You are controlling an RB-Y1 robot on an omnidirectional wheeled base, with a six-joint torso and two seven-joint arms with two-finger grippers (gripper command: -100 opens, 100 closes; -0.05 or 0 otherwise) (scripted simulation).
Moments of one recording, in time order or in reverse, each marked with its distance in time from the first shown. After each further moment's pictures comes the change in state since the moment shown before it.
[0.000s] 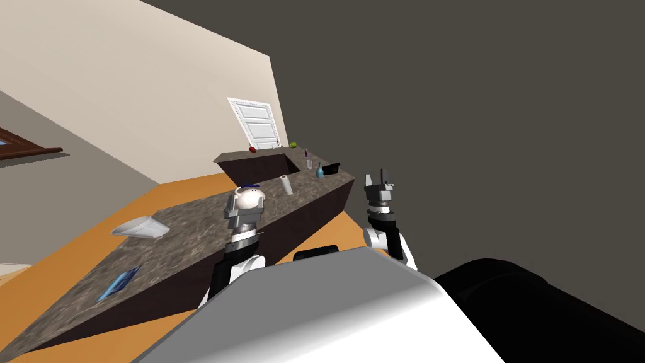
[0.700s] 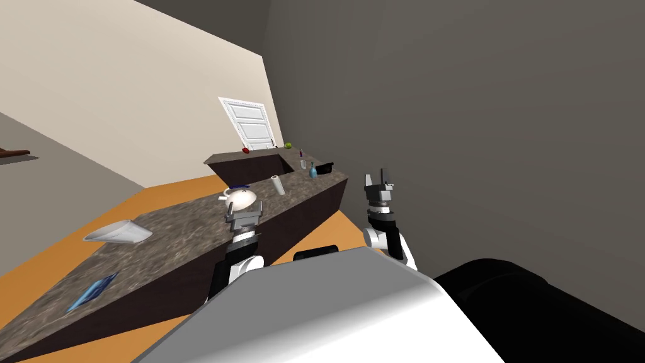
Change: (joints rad) left arm -0.019 0.005 0.032 0.099 0.198 0.035 0.145; right arm 0.000 0.000 0.000 0.000 0.000 0.000 0.000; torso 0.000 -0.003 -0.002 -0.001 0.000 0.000
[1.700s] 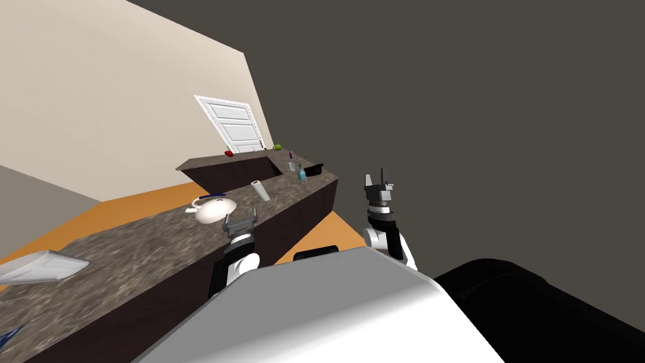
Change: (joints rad) left arm -0.070 -0.017 0.103 0.196 0.283 0.039 0.158; right arm 0.000 0.000 0.000 0.000 0.000 0.000 0.000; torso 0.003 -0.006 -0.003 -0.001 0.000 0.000
